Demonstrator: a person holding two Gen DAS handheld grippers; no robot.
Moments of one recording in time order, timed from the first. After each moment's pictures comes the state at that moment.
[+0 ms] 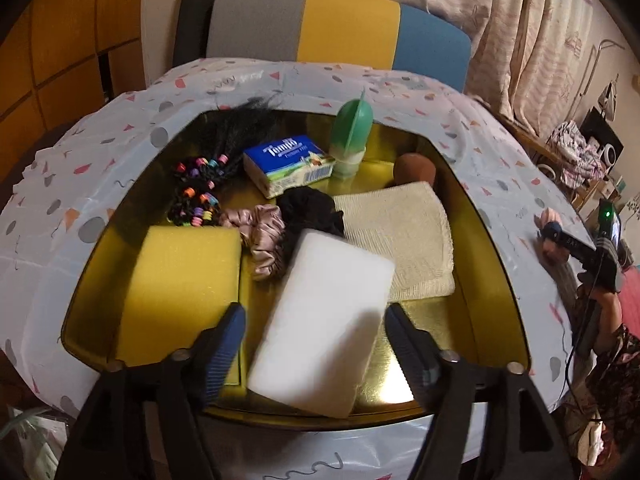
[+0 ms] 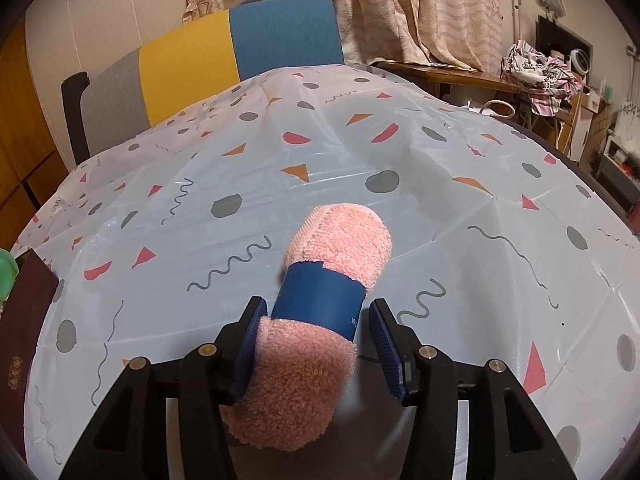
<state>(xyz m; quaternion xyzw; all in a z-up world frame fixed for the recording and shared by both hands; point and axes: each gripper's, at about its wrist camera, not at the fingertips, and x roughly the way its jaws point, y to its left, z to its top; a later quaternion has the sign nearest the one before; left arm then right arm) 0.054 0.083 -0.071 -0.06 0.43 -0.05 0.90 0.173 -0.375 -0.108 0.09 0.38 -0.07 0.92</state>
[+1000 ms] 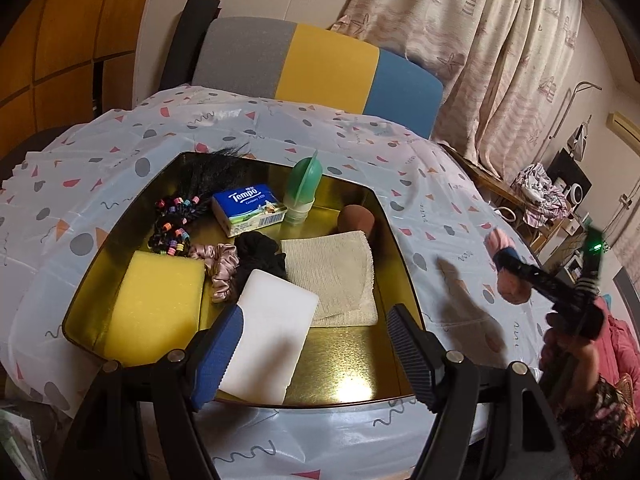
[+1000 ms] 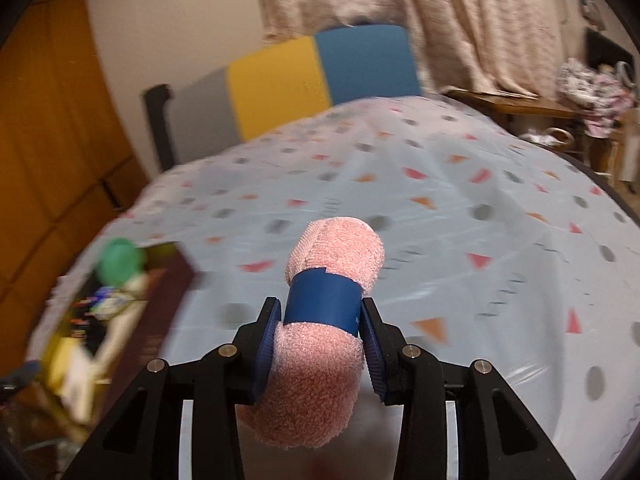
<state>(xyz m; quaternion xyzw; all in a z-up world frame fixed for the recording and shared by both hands) 0.028 0.073 -0.028 -0.12 0.37 -0.09 0.92 0.108 -0.284 -0.034 0.12 0.33 0.07 0.93</state>
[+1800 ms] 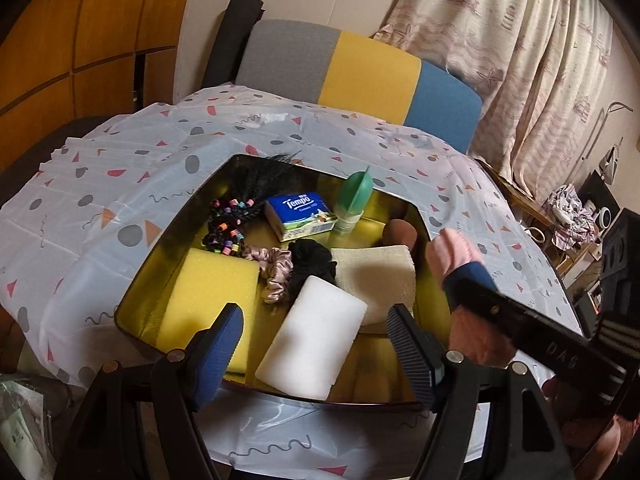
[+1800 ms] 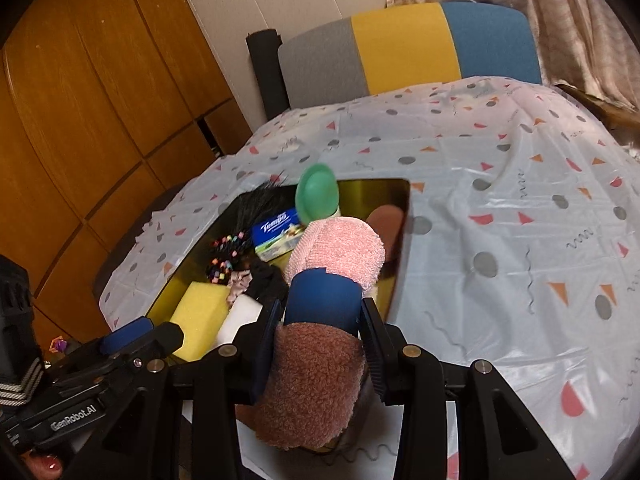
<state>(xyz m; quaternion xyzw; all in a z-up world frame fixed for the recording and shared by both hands) 0.022 0.101 -0.020 -0.14 0.38 -0.02 0.92 0.073 -0.098 -0.015 0.09 0.39 0.22 0.89</state>
